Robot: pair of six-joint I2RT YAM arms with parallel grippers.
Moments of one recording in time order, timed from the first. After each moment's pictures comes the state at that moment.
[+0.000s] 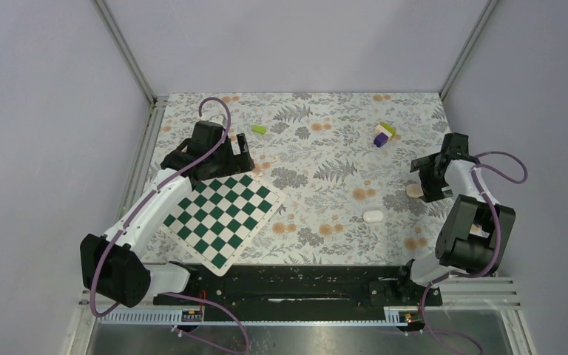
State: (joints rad) left arm -0.37 1.28 1.12 -0.63 0.02 -0.51; right arm -0.32 1.50 0.99 -0.63 0.04 1.00
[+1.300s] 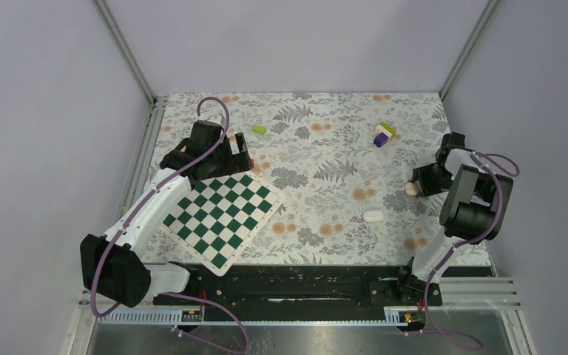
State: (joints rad) left arm -0.35 1.28 1.12 -0.63 0.02 -0.50; right arm -0.36 1.79 1.12 -0.65 0.04 0.98
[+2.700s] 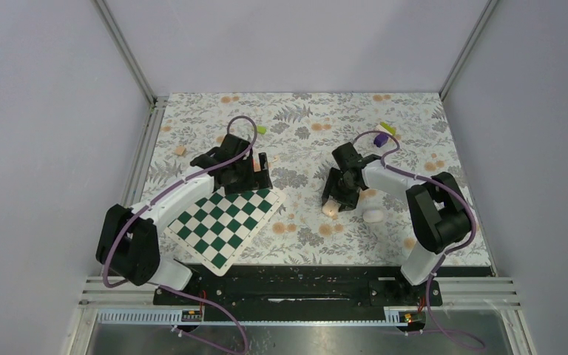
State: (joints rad) left arm -0.49 1.42 1.04 -0.59 0.07 -0.58; right arm 0.48 1.71 1.02 -0.59 -0.10 0.79
